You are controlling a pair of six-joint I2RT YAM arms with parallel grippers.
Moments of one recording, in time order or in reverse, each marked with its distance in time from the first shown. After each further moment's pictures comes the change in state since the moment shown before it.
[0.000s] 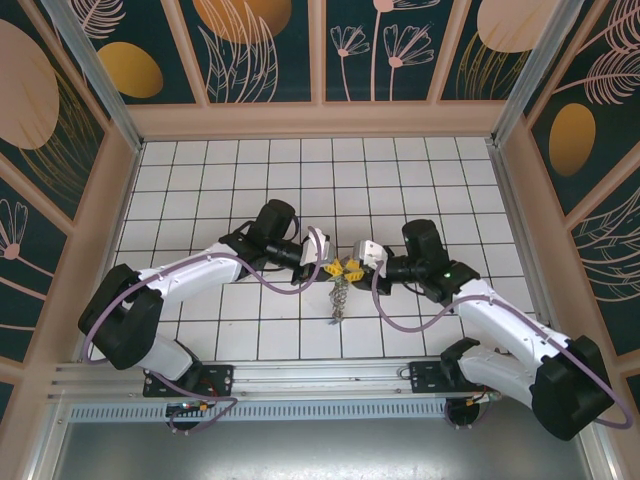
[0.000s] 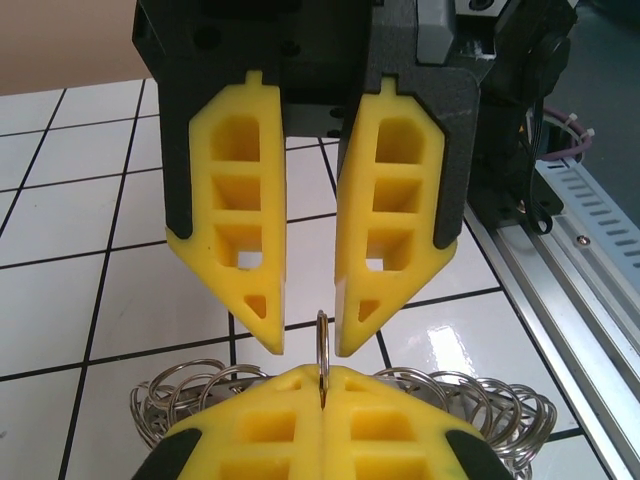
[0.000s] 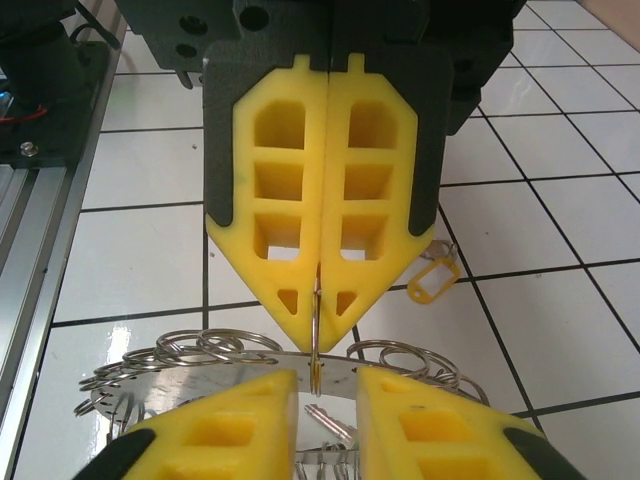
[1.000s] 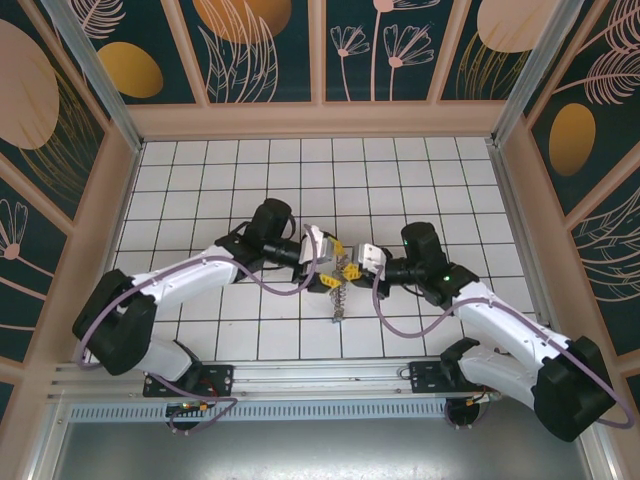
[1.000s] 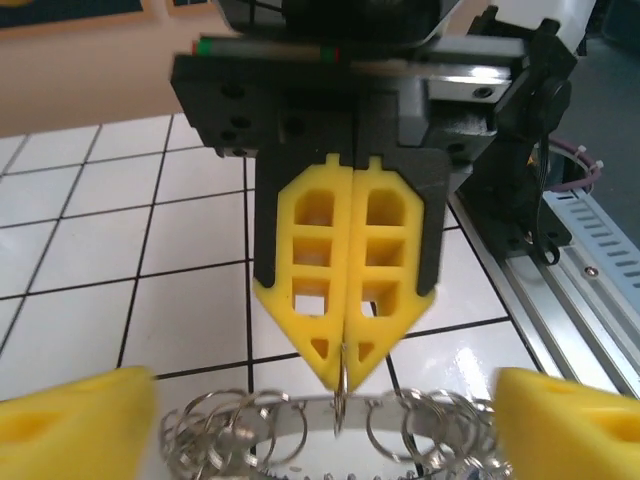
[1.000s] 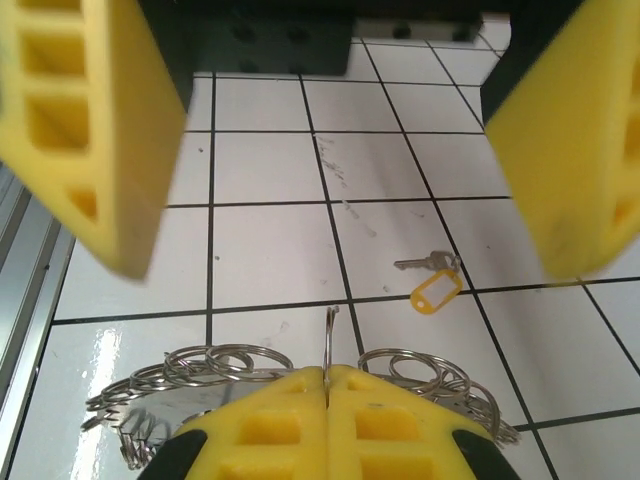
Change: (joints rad) left arm 0.001 -0.123 -0.070 0.093 -0.047 -0.098; right arm 0.020 -0.062 -0.060 0.058 0.008 -0.002
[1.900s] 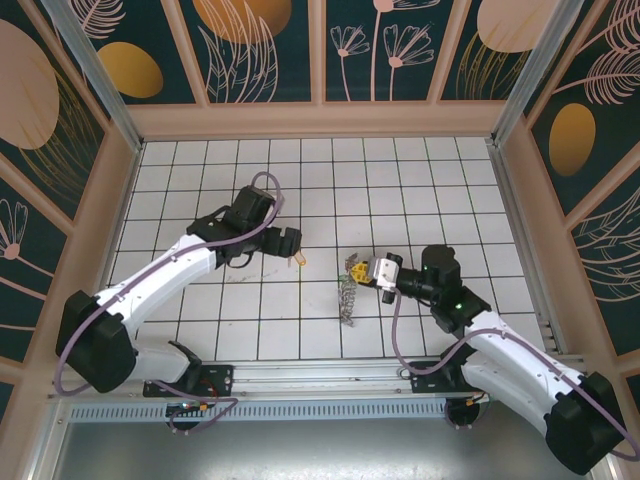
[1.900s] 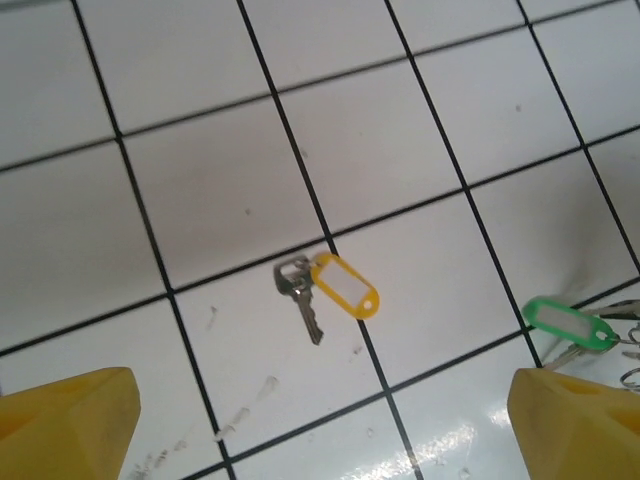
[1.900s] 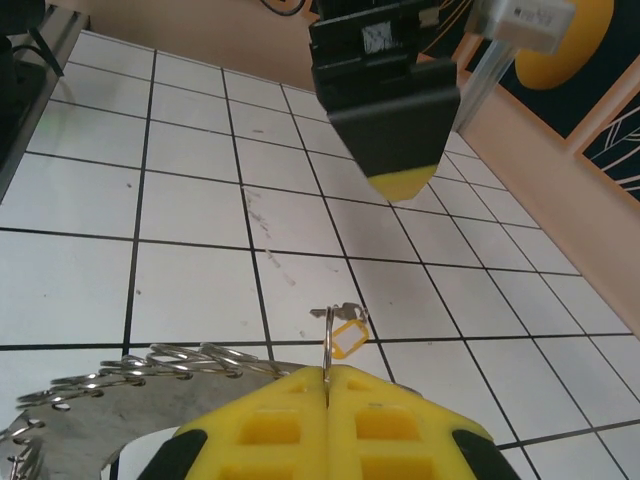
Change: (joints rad) left arm 0.091 0.002 0.229 -0.647 -0.858 -0.835; right arm 0.002 -0.176 -0.177 0.277 0.074 -0.015
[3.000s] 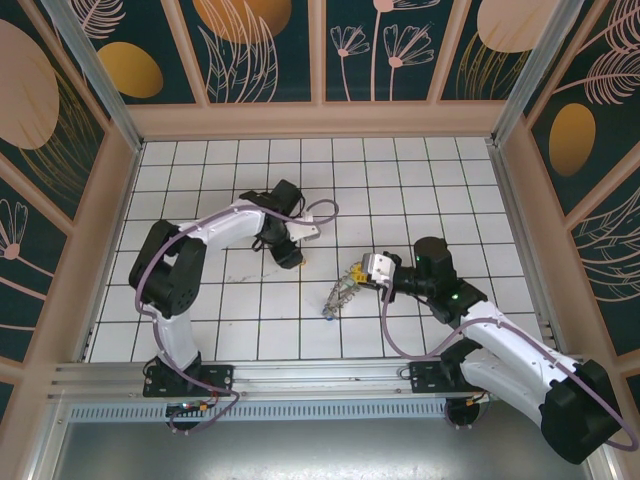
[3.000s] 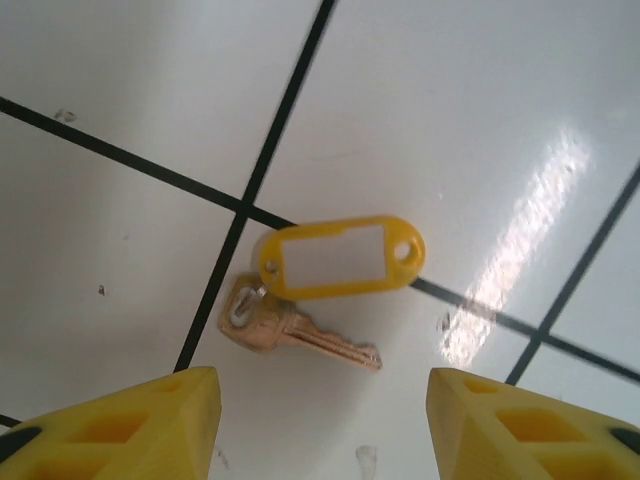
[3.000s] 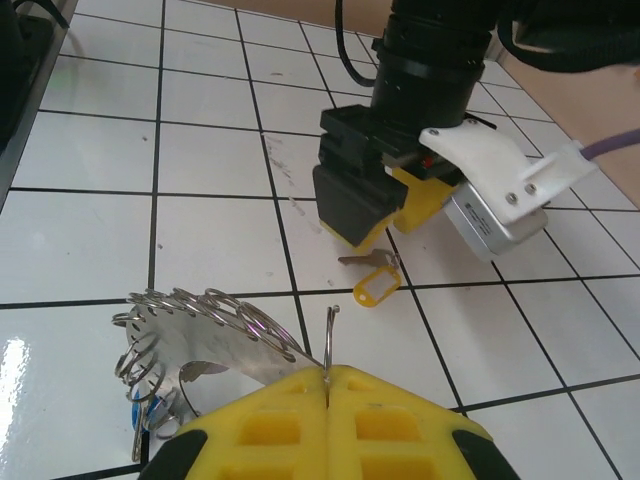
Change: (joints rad) left arm 0.056 0.474 0.229 -0.150 0.152 0.919; right arm -0.018 0.078 0.066 -0.151 0.001 -0.018
